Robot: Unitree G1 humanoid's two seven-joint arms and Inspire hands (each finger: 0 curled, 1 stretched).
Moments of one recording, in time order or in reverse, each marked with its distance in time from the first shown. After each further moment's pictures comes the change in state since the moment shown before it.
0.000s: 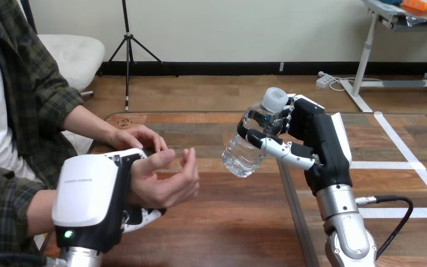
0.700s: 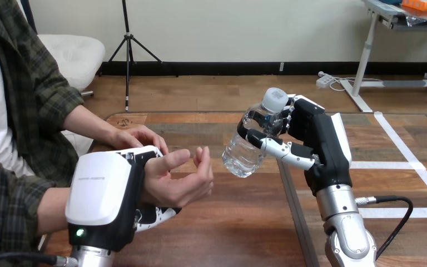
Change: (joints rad) left arm -0.008 -0.028 -0.019 -0.013 0.007 -0.047 0.002; right arm 0.000 0.000 0.000 0.000 0.001 0.005 0.000
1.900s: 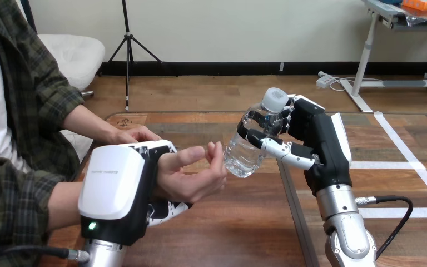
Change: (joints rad) left arm -0.035 -0.025 -0.024 0.000 0.027 -0.016 0.000; right arm 0.000 0.000 -0.001 0.000 0.001 0.000 0.002
